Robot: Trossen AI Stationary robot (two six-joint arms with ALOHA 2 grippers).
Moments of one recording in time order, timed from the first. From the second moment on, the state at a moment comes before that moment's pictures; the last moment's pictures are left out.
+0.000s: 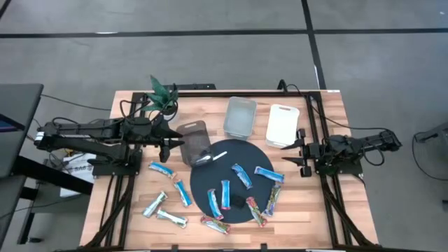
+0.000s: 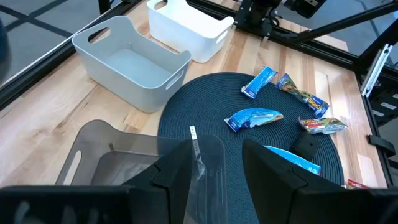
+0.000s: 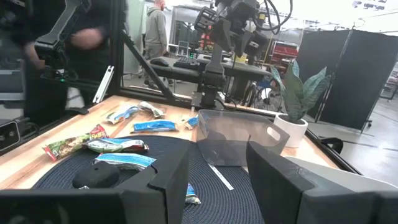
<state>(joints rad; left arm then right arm) 0.00 0.78 0.78 -0.51 -0.15 -0.34 0.23 0.01 0.03 -0.02 0.15 -0.22</state>
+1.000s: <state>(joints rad) 0.00 0.78 0.78 -0.51 -0.15 -0.38 0.23 0.01 0.03 -0.02 0.15 -0.22</state>
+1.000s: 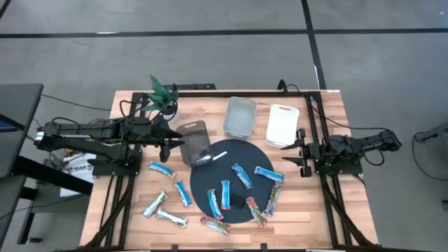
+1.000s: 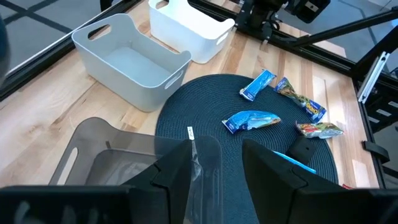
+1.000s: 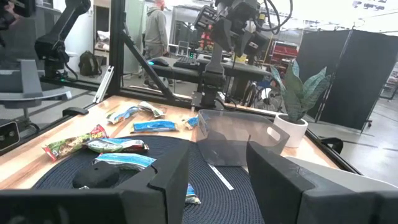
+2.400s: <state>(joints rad) -0.01 0.84 0.78 -0.43 -0.06 -0.57 0.23 0.25 0.30 -0.13 0.18 0.70</state>
